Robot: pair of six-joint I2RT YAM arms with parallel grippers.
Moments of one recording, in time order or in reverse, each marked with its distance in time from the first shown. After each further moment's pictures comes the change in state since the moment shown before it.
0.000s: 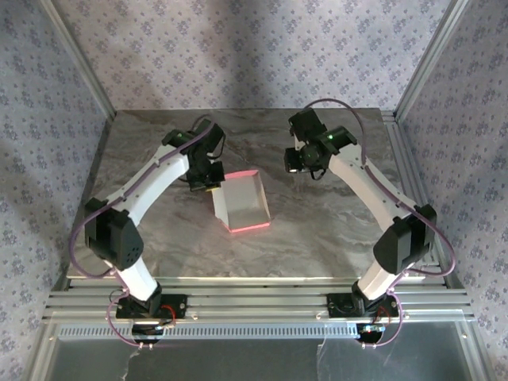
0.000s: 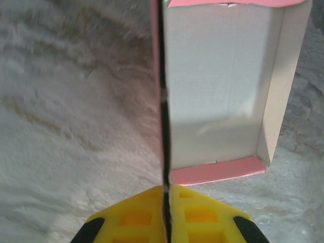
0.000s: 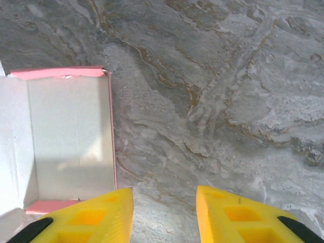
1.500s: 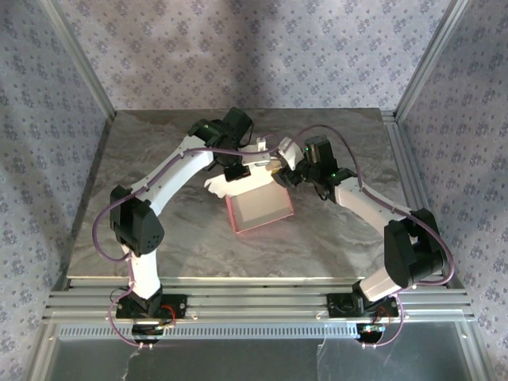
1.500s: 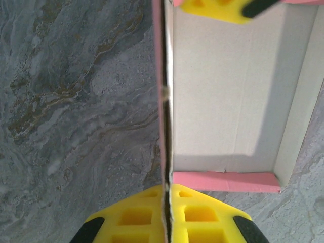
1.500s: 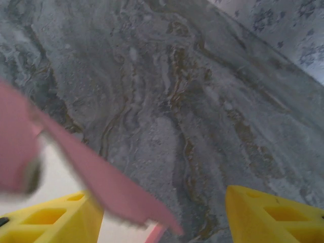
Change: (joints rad) left arm -0.122 0.168 0.248 0.070 0.029 1.323; right arm -0.085 -0.110 -0.593 0.961 -0.341 -0.708
